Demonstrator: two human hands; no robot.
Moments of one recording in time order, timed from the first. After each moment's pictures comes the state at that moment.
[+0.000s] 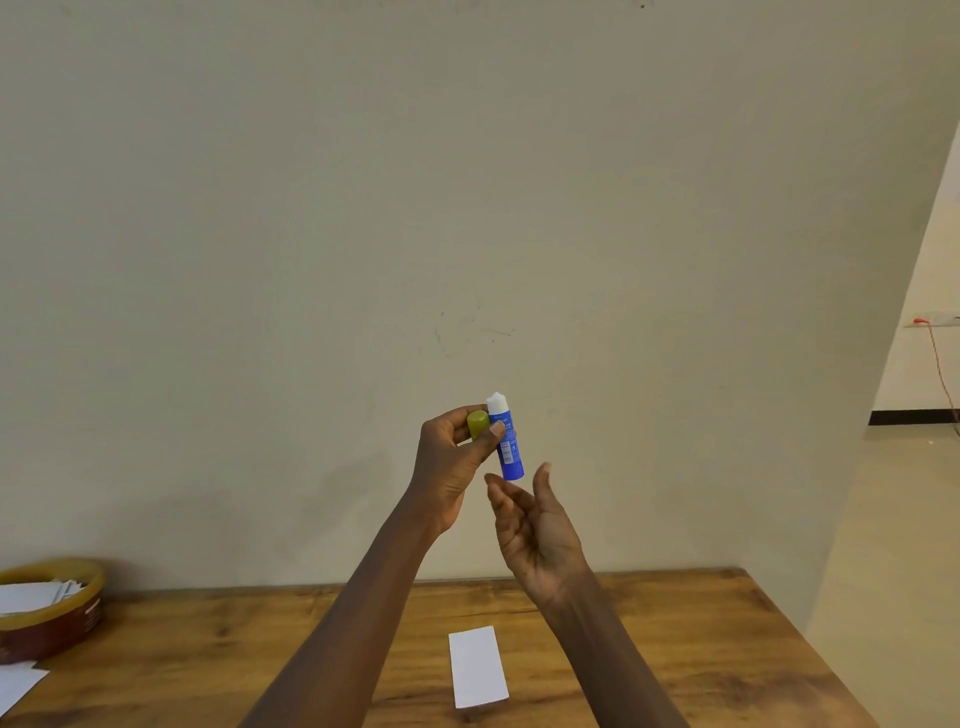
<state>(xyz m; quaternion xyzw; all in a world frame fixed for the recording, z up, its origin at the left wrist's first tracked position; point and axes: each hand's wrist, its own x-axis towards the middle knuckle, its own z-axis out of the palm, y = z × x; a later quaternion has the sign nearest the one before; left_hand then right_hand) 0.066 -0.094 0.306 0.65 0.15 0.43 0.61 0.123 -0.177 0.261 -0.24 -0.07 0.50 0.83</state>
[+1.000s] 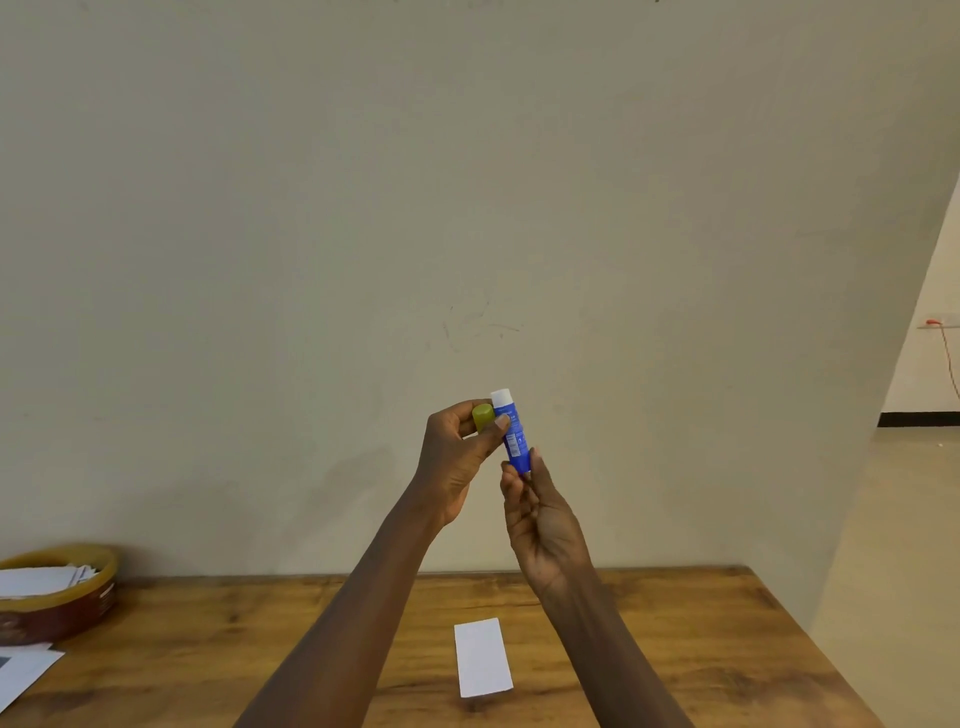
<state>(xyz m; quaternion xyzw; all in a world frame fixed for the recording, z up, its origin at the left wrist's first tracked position) 0.058 -0.098 0.311 0.67 0.16 0.42 0.59 0.117 -0.175 0.261 -0.22 -0.09 0.46 0.85</state>
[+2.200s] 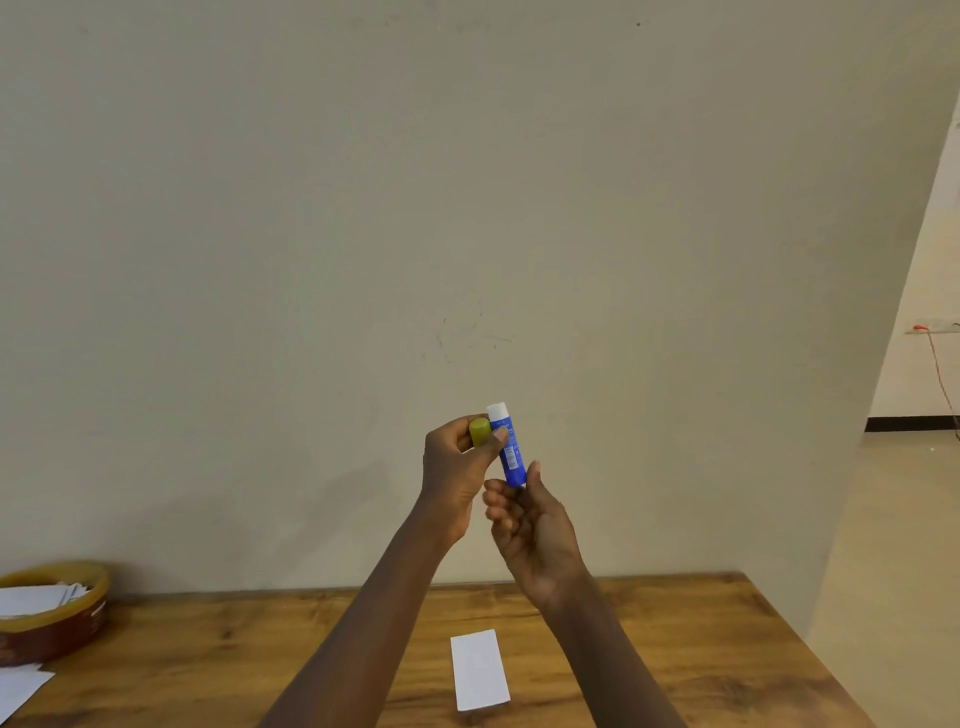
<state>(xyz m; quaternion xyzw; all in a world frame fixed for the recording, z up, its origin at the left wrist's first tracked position) 0.059 -0.117 0.314 0.65 0.23 0.45 0.57 0.120 -0.181 0.262 -0.32 -0.16 0.46 0.81</state>
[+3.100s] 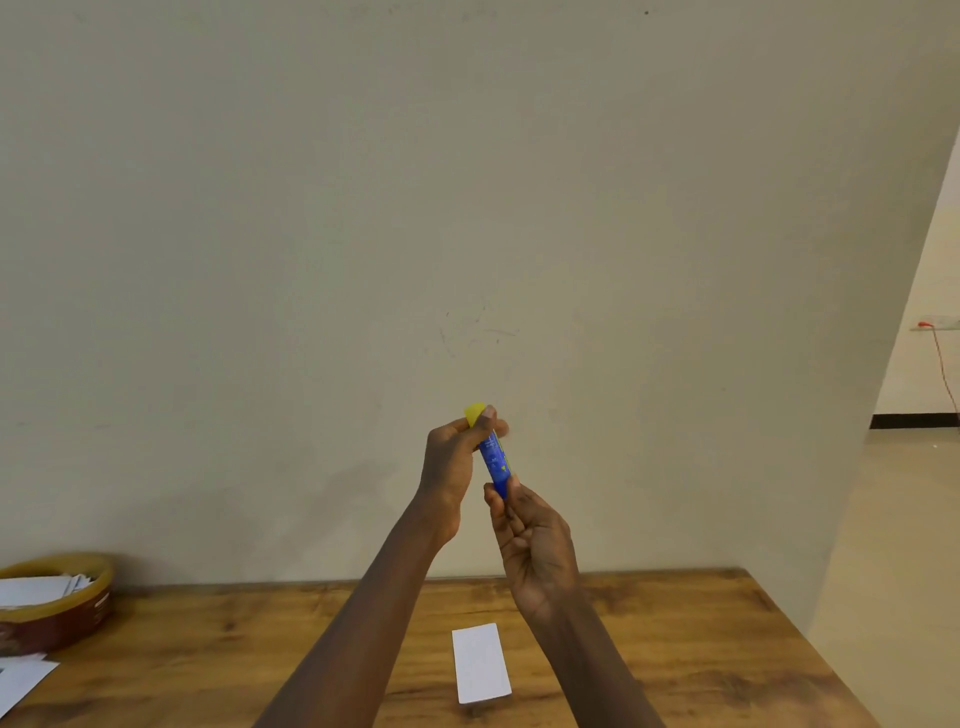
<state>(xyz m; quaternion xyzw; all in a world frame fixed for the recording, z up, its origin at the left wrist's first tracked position) 0.054 -0.111 0.314 0.63 0.23 0.39 0.63 0.102 -0.182 0.258 -0.30 -0.10 0.40 0.86</state>
